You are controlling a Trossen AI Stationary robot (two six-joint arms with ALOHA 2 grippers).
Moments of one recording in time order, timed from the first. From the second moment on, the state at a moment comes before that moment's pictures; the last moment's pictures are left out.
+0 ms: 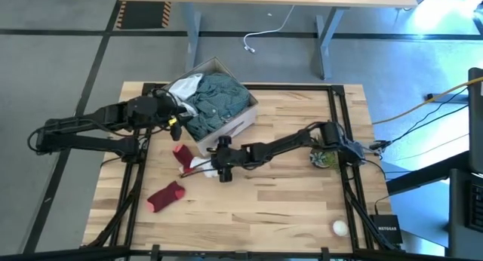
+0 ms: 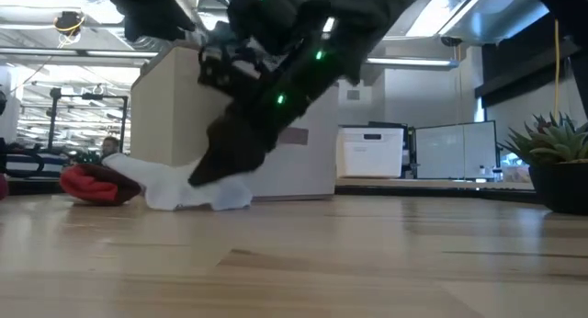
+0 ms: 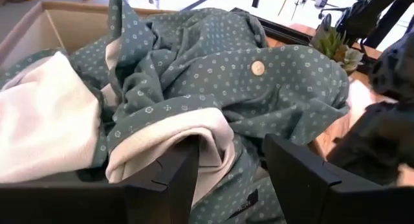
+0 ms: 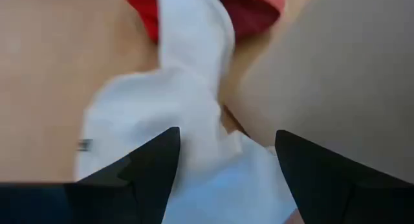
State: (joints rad) left arm 0.19 0.73 0.82 -0.56 -0.29 -0.26; right arm 0.11 2.23 1.50 -0.01 0.25 -0.19
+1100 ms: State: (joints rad) left arm 0.14 0.73 0.82 -0.55 -0.30 -0.22; right arm 0.21 2.05 1.69 -0.41 0.44 -0.38
